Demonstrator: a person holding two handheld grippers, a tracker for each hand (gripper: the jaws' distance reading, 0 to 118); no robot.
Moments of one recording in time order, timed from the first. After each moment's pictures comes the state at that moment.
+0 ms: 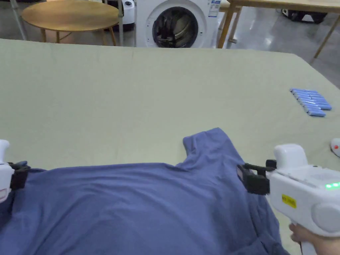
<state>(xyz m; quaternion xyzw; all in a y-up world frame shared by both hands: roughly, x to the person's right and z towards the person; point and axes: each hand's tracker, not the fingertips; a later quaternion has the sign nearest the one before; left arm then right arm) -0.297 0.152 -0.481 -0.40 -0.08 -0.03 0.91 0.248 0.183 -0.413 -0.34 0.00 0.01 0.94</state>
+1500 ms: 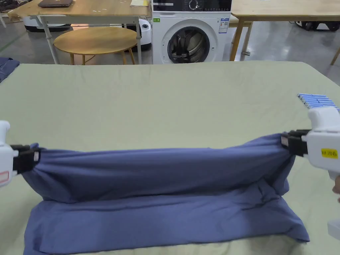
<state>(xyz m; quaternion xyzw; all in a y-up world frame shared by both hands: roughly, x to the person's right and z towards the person) -0.322 0.238 -0.392 -0.34 -0.09 -0.02 0.93 0.284 0.246 -0.357 -0.33 0.03 0.03 0.94</state>
